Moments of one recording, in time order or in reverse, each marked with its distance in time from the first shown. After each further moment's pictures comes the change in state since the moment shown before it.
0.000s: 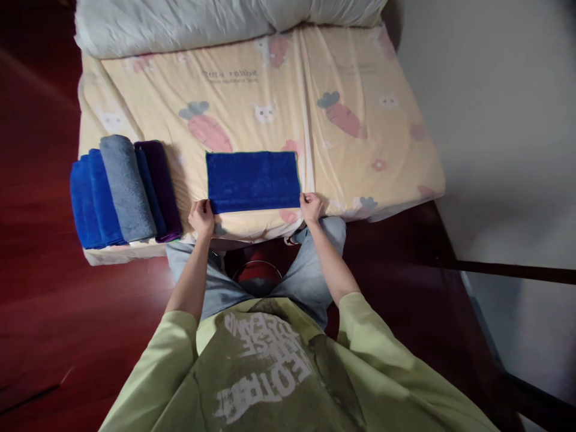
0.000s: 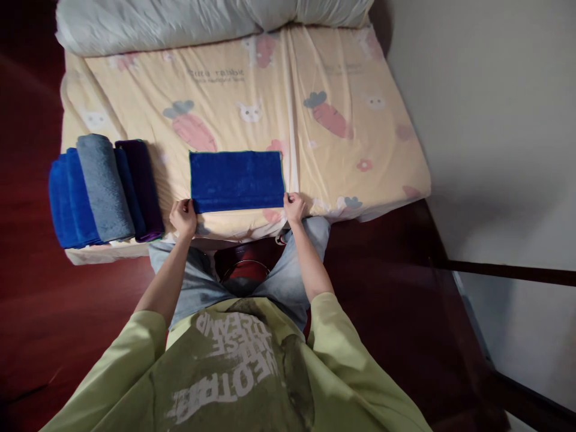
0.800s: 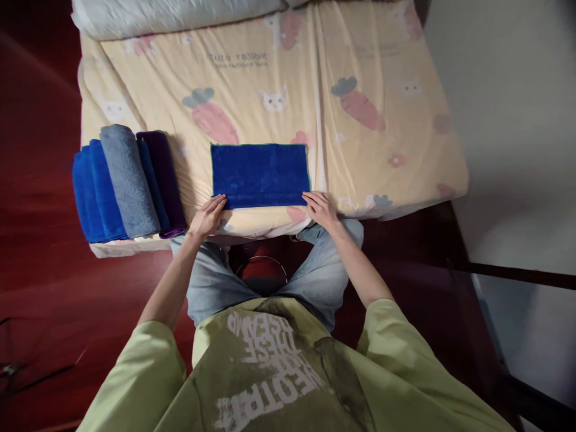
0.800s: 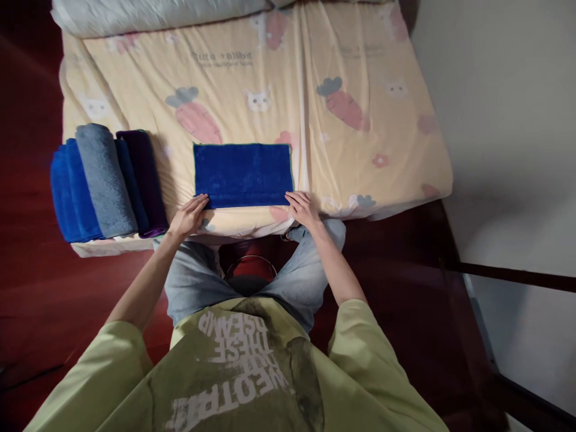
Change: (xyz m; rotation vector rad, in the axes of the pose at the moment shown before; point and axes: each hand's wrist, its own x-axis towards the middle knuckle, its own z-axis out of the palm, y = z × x) left_hand 0.017 -0.028 -0.030 -0.014 -0.630 0.715; right_hand 0.003 0.019 -0.041 -0.075 -0.430 -0.792
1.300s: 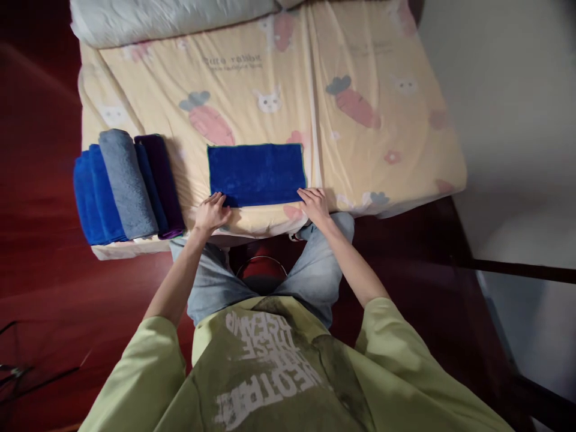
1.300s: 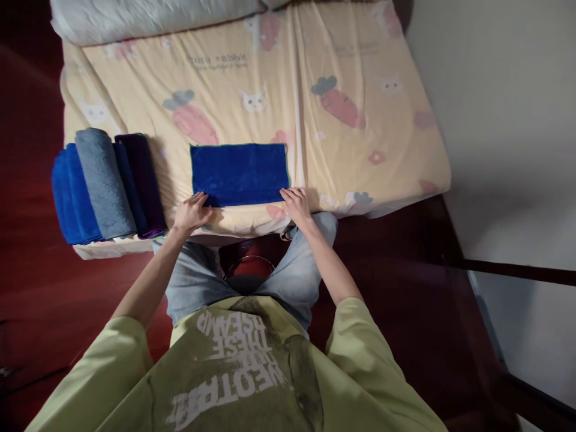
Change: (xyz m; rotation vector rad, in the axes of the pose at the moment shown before) left_hand 0.029 0.029 0.007 0.135 0.089 -0.197; right_hand 0.018 -0.016 0.005 -0.109 0.002 0.113
